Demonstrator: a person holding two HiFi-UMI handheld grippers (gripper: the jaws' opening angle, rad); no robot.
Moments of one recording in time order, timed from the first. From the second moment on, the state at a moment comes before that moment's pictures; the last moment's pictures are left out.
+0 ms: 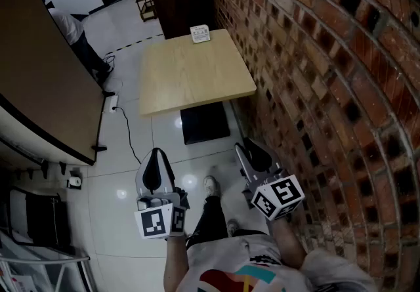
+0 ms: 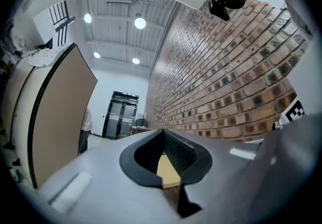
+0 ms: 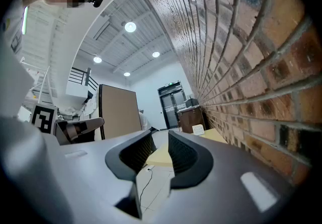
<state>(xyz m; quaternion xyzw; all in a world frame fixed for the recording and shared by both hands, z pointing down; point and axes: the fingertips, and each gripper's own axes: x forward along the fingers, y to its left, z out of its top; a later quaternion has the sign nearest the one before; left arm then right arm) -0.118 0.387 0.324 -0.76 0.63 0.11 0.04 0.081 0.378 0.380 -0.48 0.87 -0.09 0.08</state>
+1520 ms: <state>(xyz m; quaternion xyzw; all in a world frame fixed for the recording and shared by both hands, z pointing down) -0.180 -0.151 0.334 -0.76 0.64 0.11 0.01 0.028 -0.216 0.427 -0.52 0.85 -0.10 -0.01</state>
